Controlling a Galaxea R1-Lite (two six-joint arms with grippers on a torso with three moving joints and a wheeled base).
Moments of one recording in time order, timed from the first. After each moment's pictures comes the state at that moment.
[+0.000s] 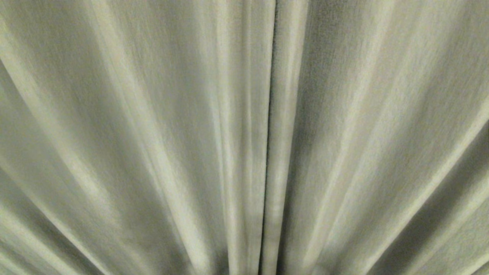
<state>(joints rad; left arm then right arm) 0.00 0.00 0.00 0.00 -0.02 -0.02 0.00 0.00 0.00 0.00 0.01 0.00</state>
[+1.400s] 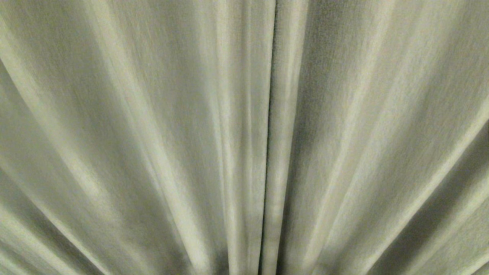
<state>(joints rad) 0.00 0.00 -0.05 0.01 -0.07 0.01 0.00 0.00 0.00 0.00 0.01 0.00</state>
